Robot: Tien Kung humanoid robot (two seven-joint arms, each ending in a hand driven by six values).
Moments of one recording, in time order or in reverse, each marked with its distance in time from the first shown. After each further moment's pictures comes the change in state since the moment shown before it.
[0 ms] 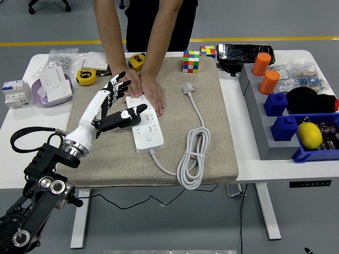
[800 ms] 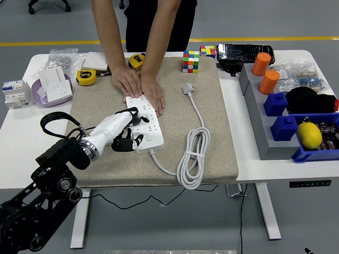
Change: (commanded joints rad) left arm -0.087 0.046 0.132 0.020 0.498 -0.237 0.231; right arm 0.001 -0.001 -0.008 0.000 0.005 -0.001 -0.002
